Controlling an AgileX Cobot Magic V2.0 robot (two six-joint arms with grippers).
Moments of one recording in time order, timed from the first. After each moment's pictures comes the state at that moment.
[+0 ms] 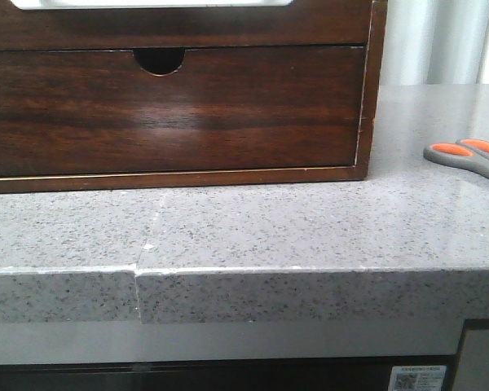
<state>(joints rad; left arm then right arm) -0.03 0.19 -0.24 -0.02 0.07 -0.10 -0.03 0.29 -0.18 0.03 0.27 0.14</state>
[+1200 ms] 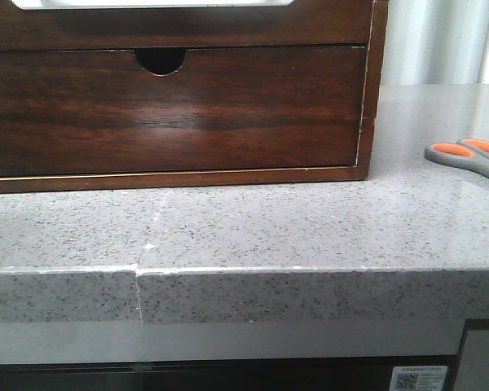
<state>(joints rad) -0.29 0.57 -0.37 0.47 -0.18 -0.10 -0.03 0.40 -0.18 0.03 0.24 0.14</state>
